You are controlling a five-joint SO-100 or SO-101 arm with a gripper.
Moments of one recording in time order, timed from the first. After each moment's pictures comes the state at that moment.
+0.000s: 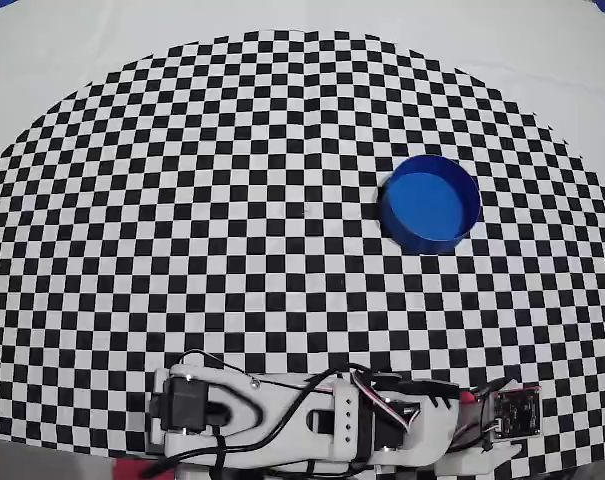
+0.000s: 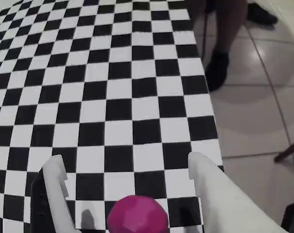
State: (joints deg) arm 94.7 157.4 177.9 11.2 -93.7
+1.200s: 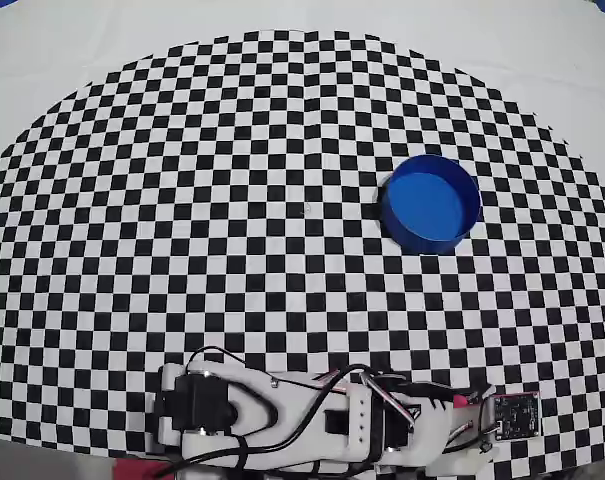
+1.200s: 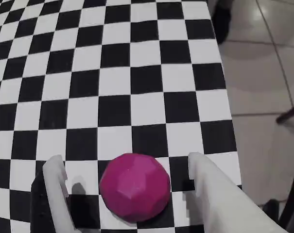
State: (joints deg) arm 94.7 147.4 177.6 10.9 -93.7
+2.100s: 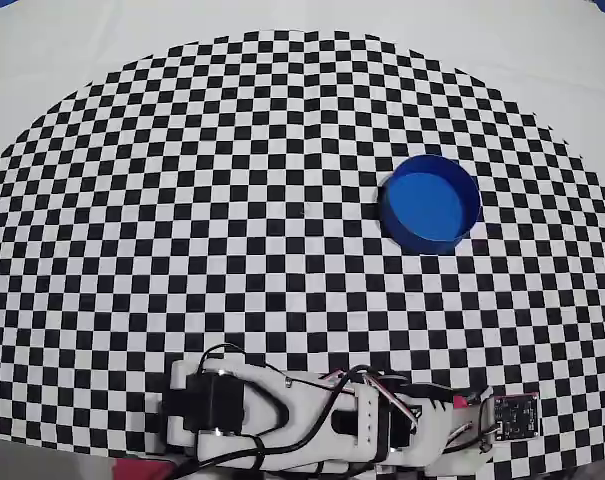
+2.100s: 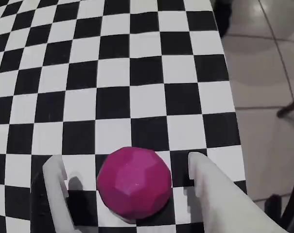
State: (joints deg) arm 94.7 141.0 177.5 6.1 -93.7
